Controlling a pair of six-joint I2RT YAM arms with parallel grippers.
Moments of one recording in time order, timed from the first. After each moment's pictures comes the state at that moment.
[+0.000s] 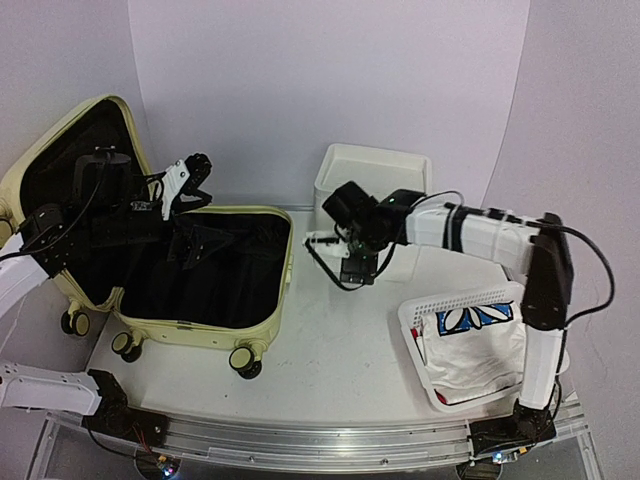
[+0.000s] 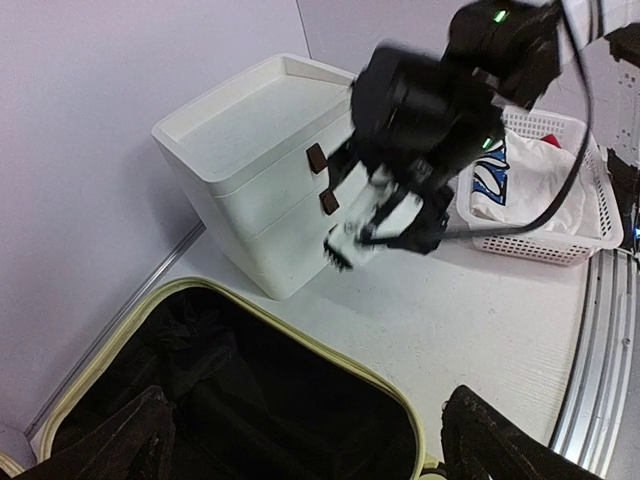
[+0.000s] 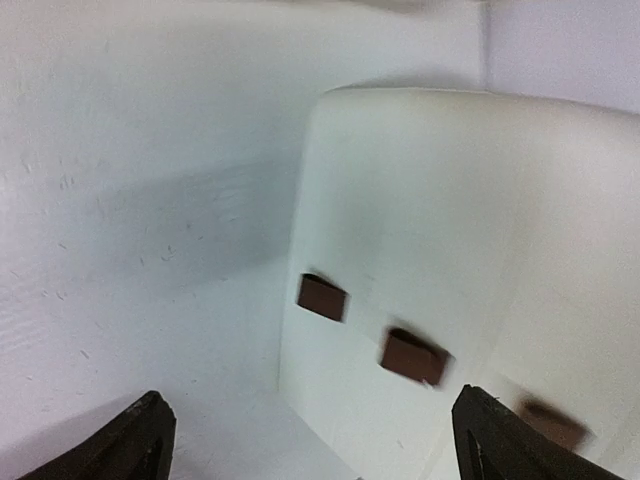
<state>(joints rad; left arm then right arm) -0.72 0.96 1.17 -0.55 0.21 0.32 0.86 2.05 1.70 -0.76 0.45 -0.83</state>
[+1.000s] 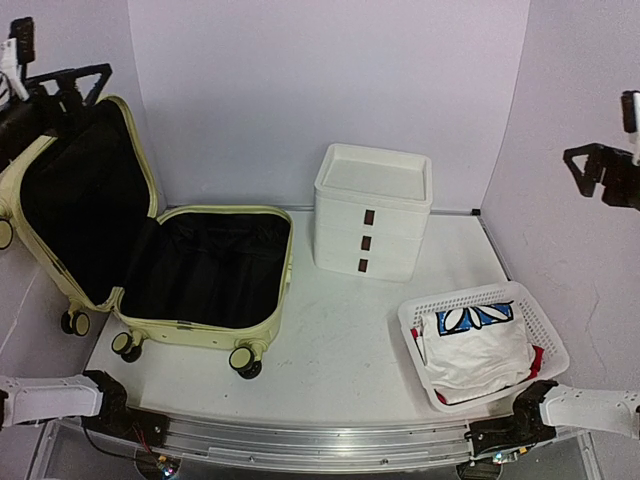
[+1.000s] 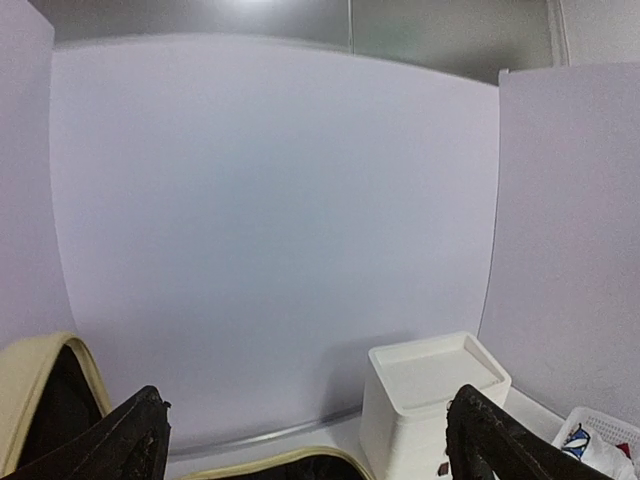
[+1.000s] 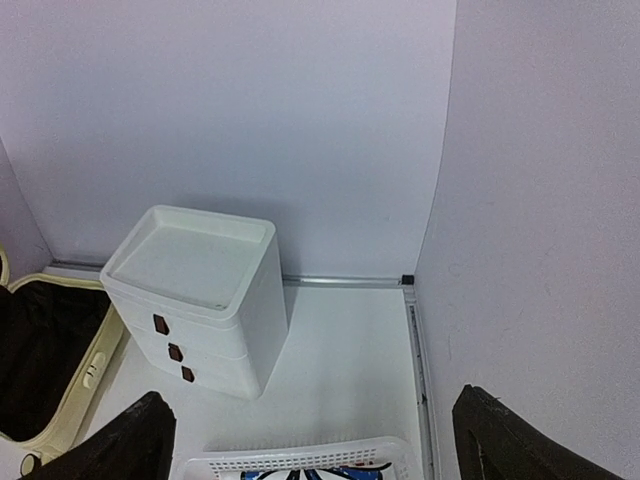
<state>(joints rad) -0.44 0.96 1.75 -0.59 0.03 -0.01 0.49 0.94 1.77 -1.09 0.38 0.10</state>
